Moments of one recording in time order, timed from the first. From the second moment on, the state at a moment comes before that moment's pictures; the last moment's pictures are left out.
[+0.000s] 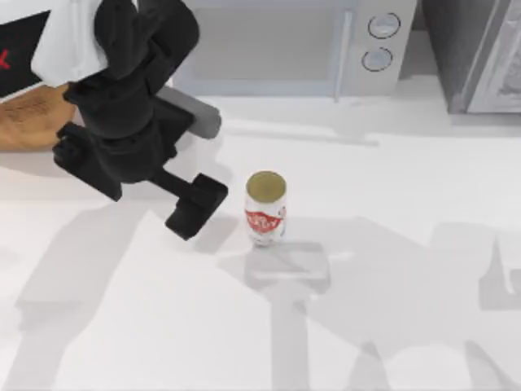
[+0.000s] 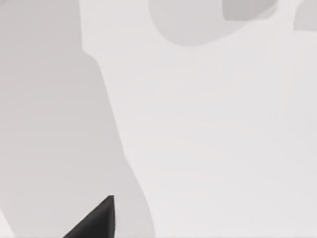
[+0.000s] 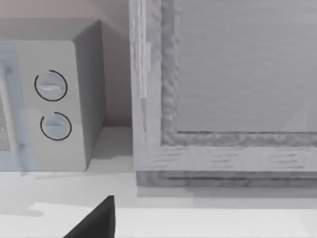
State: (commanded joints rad) left arm -0.49 1.80 1.45 -1.17 0.01 0.10; right arm 0.00 0.00 0.00 0.00 0.00 0.00
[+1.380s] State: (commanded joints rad) left arm -0.67 2.33 2.07 -1.31 0.00 0.15; right arm 0.00 0.00 0.00 0.00 0.00 0.00
